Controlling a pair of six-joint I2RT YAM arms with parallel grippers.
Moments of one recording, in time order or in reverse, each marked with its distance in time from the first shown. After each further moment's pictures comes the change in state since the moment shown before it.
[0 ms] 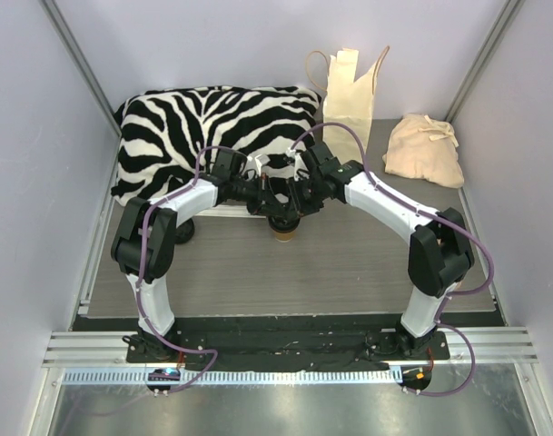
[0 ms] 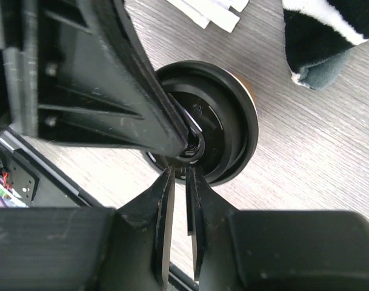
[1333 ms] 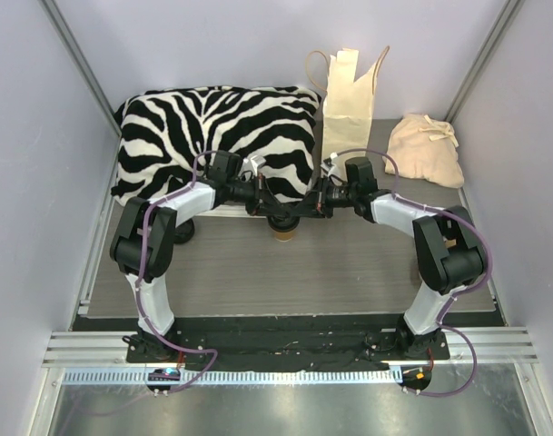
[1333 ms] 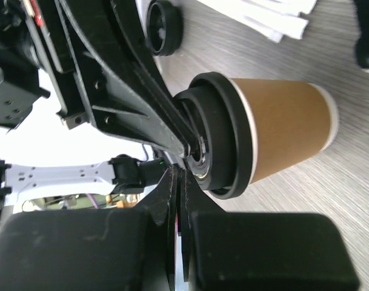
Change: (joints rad) left arm 0.026 0.000 -0.051 0.109 0.055 -0.114; right arm -0.248 -0.029 -0.455 0.795 -0.593 0.590
